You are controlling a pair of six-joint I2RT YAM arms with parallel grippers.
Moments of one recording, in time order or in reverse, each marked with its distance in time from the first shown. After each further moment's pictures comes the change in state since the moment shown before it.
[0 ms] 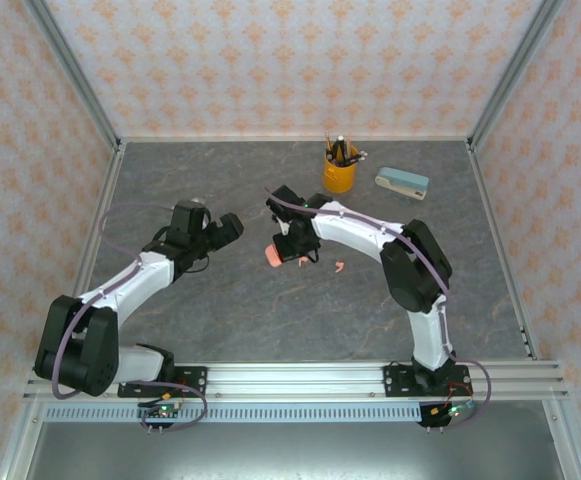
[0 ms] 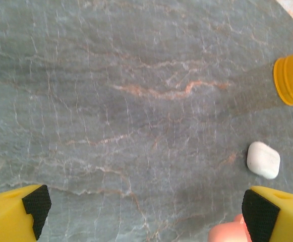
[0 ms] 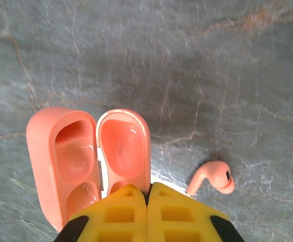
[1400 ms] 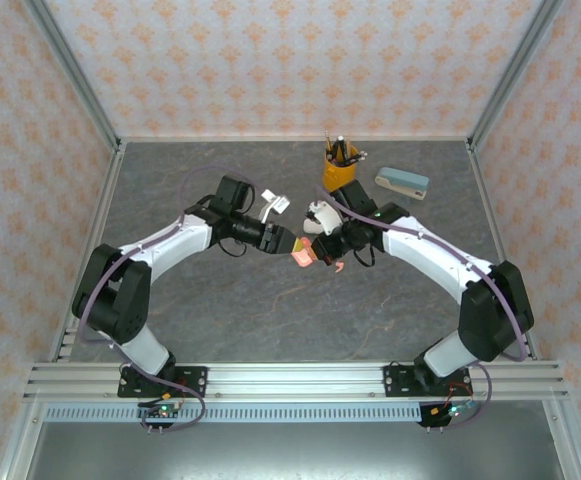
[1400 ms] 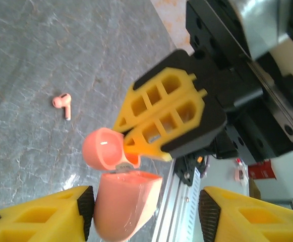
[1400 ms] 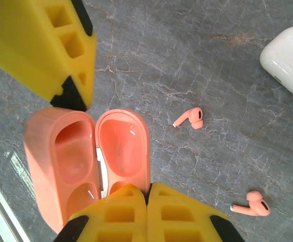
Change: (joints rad) left arm -0.174 0.340 0.402 -0.195 0.959 0.543; right arm -0.190 -0.486 -0.391 0.145 -0.294 -0.388
